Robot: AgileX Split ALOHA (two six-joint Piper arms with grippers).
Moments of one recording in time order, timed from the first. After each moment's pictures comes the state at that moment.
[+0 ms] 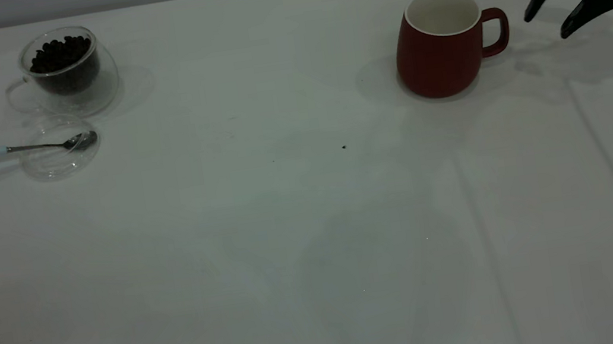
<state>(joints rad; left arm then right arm) -0.02 -0.02 -0.49 -0.18 1.15 0.27 -0.05 2.43 -1.64 0.56 0.74 0.06</state>
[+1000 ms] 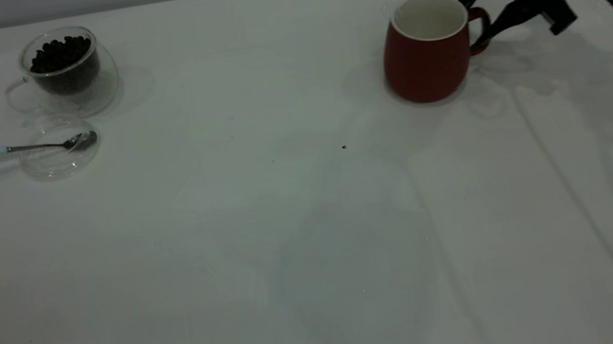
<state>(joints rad) -0.02 -0.02 -0.49 -0.18 1.15 0.27 0.09 2.49 -1.64 0.79 0.56 0.45</state>
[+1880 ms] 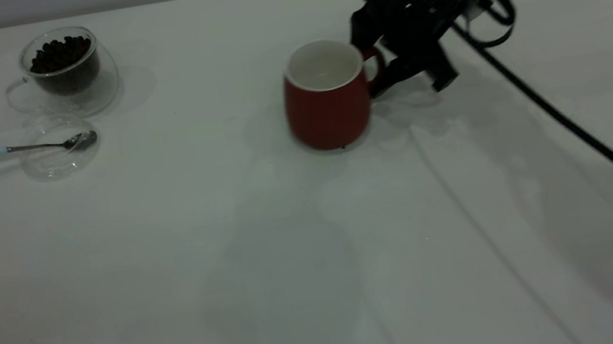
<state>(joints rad) -0.02 -0.02 -0.49 -0.18 1.15 0.27 0.36 2.55 -1.65 0.89 0.45 0.57</state>
